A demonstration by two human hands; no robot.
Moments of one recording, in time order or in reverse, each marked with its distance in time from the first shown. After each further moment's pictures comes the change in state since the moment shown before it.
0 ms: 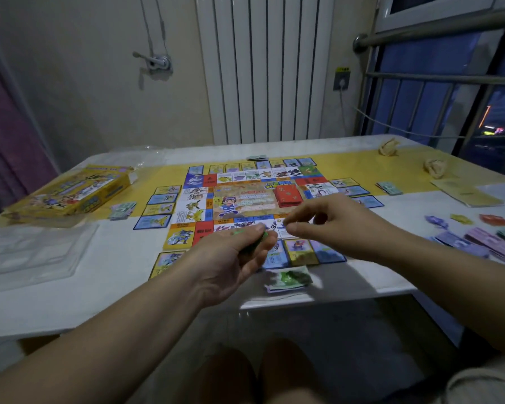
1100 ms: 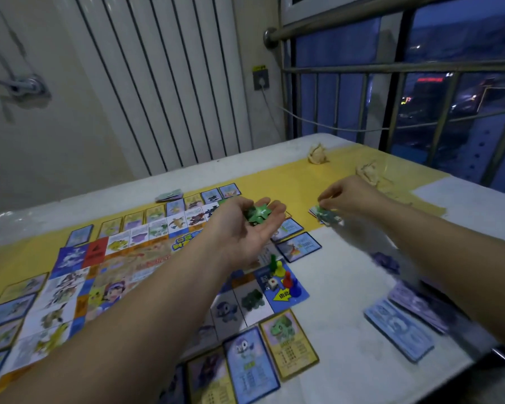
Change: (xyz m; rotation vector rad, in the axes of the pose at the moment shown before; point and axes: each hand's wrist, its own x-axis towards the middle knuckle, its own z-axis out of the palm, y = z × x) left_hand 0.191 0.031 0.170 -0.189 -0.158 -0.187; right_hand 0.102 0.233 -0.142 -0.089 0.333 0.577
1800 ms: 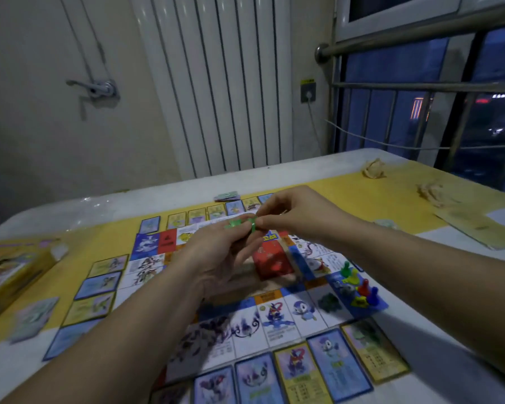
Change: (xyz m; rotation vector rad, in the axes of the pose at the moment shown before) left_hand -0.045 0.063 -0.104 0.259 0.061 0.241; right_hand -0.075 -0.171 0.079 0.348 -0.279 -0.401
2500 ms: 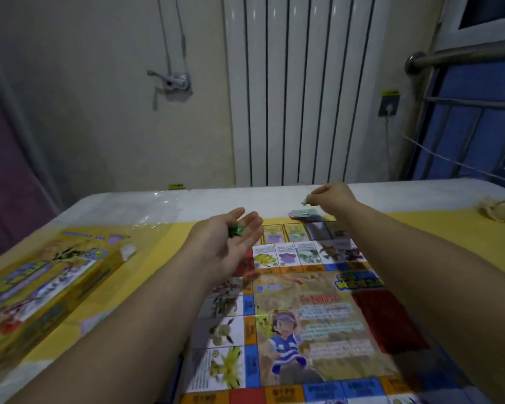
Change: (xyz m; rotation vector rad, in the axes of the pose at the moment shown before) left_hand 0.049 0.083 -0.126 -0.308 0.226 0.119; right_hand 0.223 0.038 0.074 -0.055 0.267 0.283
